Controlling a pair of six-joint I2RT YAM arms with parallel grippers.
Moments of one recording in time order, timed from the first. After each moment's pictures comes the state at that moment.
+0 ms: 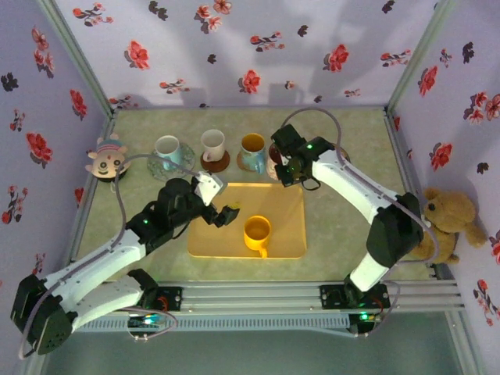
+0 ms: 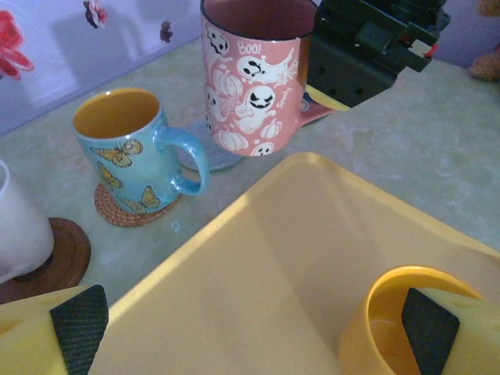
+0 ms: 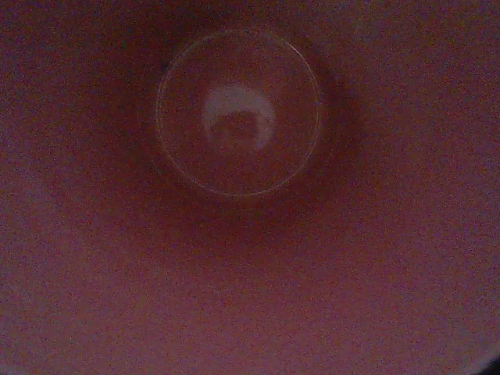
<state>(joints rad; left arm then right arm) -0.75 0.96 0.63 -0.08 0.12 0.09 0.61 1.65 1.44 -0.99 0.15 0.23</state>
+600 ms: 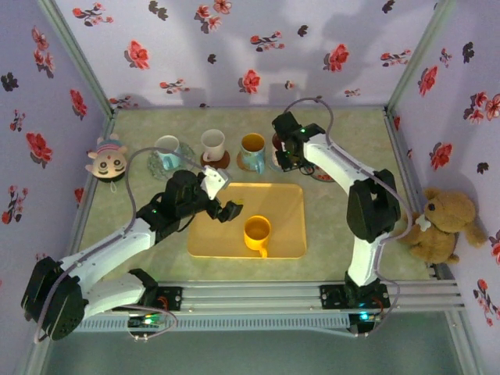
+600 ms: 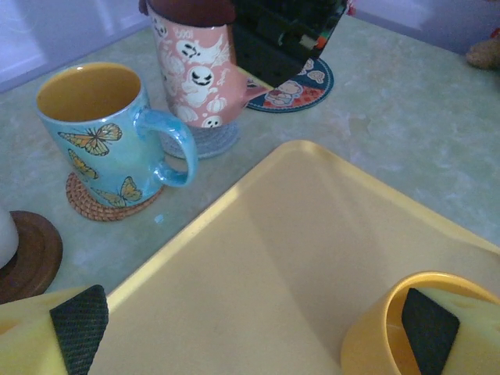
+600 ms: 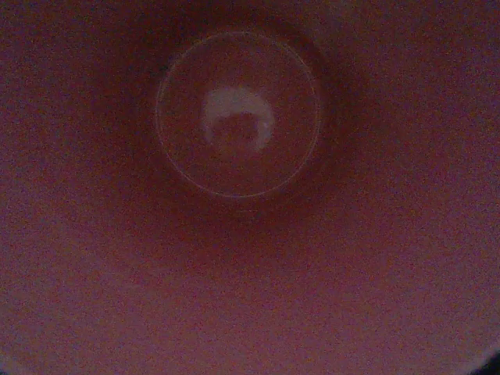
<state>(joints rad) -0.70 1.09 0.67 -0.03 0.22 0.09 0.51 1.90 1.61 -0.94 0.19 0.19</state>
